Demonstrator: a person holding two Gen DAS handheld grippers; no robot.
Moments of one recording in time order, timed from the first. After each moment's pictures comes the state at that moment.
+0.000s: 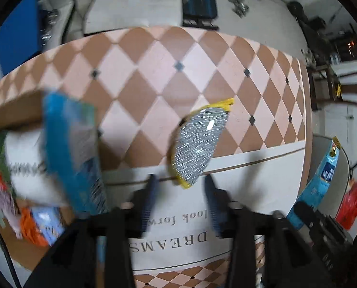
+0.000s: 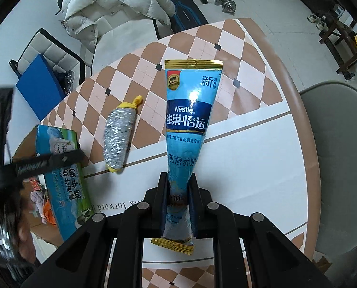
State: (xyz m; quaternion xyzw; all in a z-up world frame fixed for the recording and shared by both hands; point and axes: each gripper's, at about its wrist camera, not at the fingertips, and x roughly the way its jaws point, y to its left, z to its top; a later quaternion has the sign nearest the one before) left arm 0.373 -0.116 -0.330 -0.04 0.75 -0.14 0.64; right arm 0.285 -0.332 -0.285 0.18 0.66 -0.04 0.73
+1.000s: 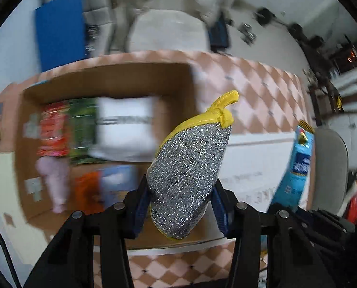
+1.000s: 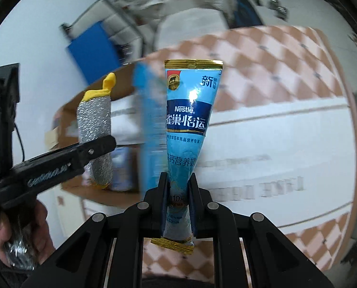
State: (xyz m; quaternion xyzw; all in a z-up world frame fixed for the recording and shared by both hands) left arm 0.292 0.060 -0.223 -0.04 0.67 -0.09 0.73; right arm 0.245 -0.170 -0.234 0.18 0.65 0.11 0.73
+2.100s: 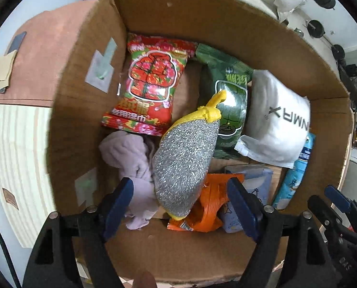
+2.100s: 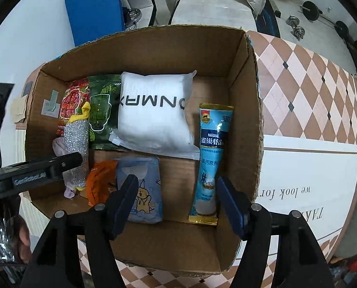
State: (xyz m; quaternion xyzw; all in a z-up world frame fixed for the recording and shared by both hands) left arm 0.304 0.222 -0.324 -0.10 0.74 0.00 0.67; right arm 0.301 0.001 -0.295 0.03 0.70 0.07 0.71
